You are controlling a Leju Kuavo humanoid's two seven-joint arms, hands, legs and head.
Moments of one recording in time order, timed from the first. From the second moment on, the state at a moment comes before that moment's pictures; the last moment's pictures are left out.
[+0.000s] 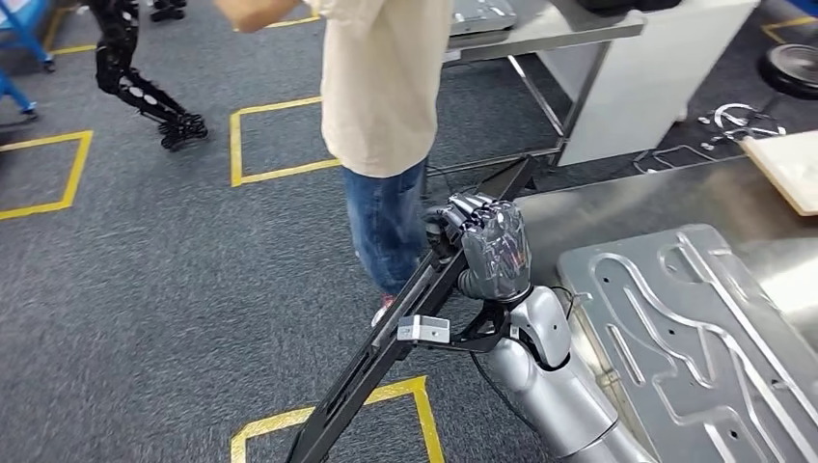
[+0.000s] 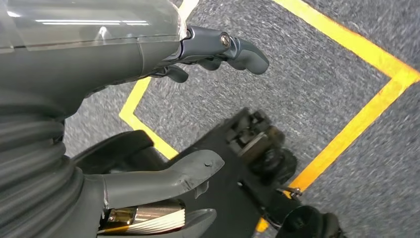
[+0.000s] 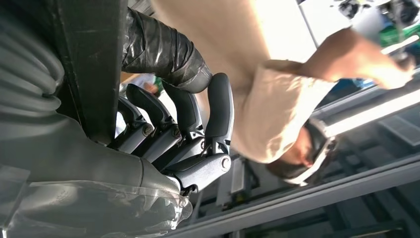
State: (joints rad) left arm -0.20 -0.22 0.70 -0.19 -1.28 -0.01 -0.30; right arm -0.45 0.03 0.50 -1.46 0.89 -0.67 -0.33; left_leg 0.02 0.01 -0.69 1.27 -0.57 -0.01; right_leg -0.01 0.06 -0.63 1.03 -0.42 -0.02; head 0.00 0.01
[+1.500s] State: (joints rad) left arm -0.18 -0.20 0.70 -0.20 -1.28 -0.01 -0.33; right arm -0.39 -0.05 0.32 -1.49 0.84 -0.69 -0.33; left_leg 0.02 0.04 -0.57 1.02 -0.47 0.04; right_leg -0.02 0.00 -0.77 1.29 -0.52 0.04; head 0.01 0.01
